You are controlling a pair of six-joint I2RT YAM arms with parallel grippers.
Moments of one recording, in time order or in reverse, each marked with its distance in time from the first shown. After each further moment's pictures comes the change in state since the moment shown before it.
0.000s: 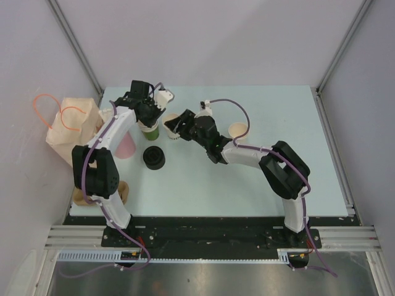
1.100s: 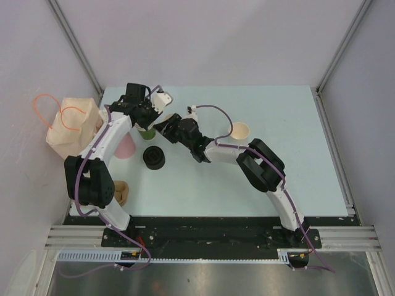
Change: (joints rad) left arm 0.002 -0.114 -0.081 0.008 -0.005 0.067; right arm 0.045 0.268 0.263 -0.026 0.026 0.175
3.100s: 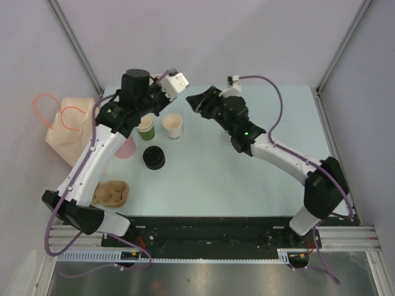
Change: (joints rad) left arm -0.212 -0.259 0.206 -0.012 -0.060 -0.023; right arm -0.118 -0.565 -0.250 -0.116 0.014 -0.348
